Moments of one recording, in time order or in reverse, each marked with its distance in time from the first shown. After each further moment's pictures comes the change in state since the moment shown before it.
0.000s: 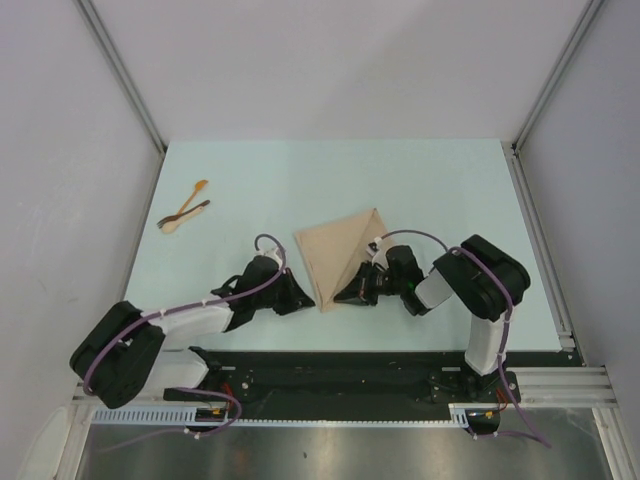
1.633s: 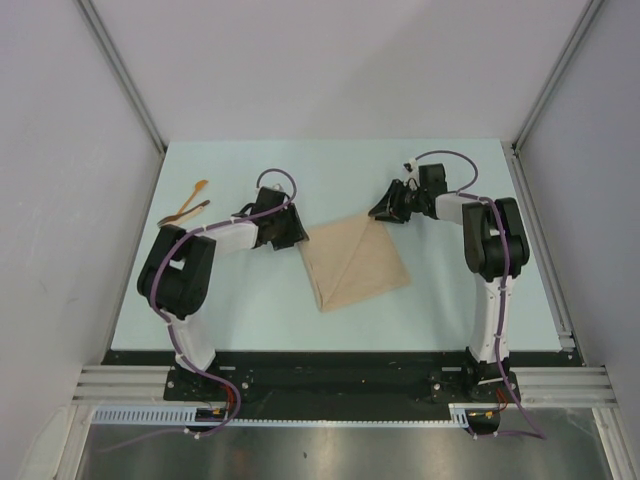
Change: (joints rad) left arm 0.272 0.563 0.695 -0.285 -0.143 0.286; right arm -0.458 0.256 0.895 -0.929 0.010 -0.581
